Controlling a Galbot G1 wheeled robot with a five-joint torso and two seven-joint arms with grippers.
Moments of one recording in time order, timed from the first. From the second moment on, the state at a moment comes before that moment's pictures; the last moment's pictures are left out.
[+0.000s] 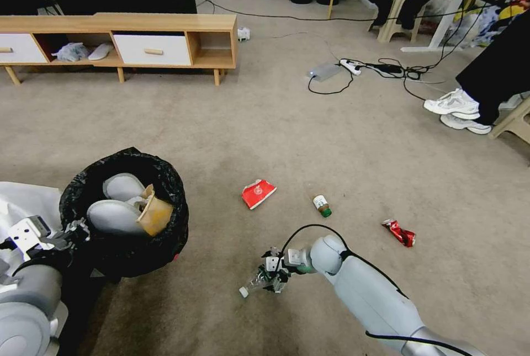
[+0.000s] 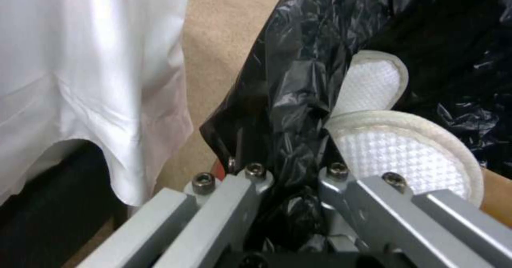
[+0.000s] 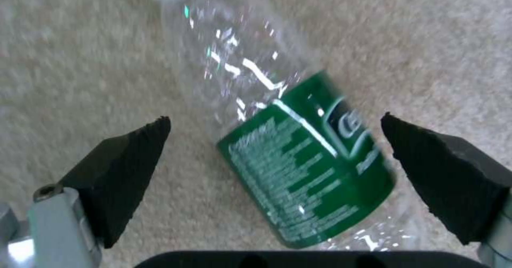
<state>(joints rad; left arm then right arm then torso) 1.53 -1.36 -1.03 -2.43 -1.05 0.67 -0.55 -0.73 1.28 -0.15 1.11 -0.54 0.03 -0.87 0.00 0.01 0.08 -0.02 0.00</state>
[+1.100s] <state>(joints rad) 1.53 -1.35 -1.02 -2.42 -1.04 0.67 -0.55 -0.73 1.29 -0.05 1.02 -0.53 0.09 -0.83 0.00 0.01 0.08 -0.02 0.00</state>
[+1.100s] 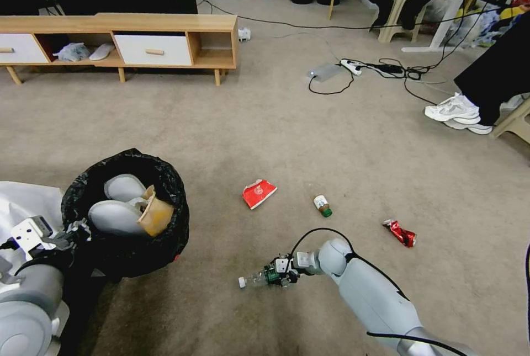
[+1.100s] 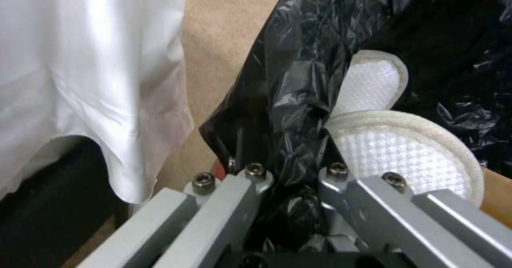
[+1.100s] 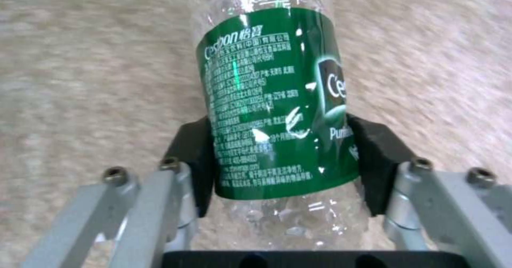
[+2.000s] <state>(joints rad) 1.58 -1.22 -0.81 -2.39 -1.01 0.67 -0.52 -0.95 1.01 0.14 1.70 0.13 0.15 -0.52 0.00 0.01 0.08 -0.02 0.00</state>
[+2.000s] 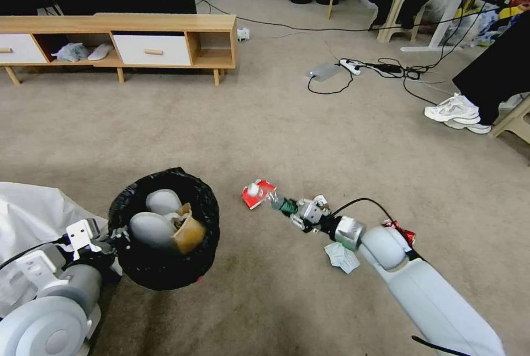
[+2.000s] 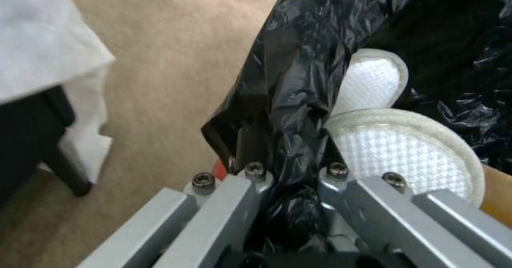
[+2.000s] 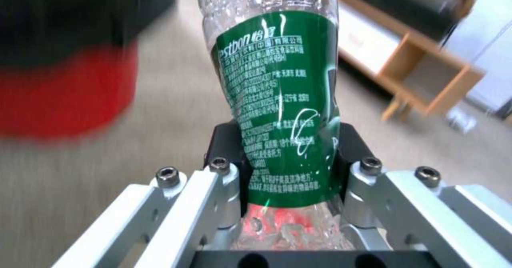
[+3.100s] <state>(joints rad) 1.53 -1.24 -0.59 -2.39 -1.11 0.72 -0.48 -0.92 1.13 0.01 1.83 0.52 0.18 -0.65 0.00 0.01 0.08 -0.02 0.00</state>
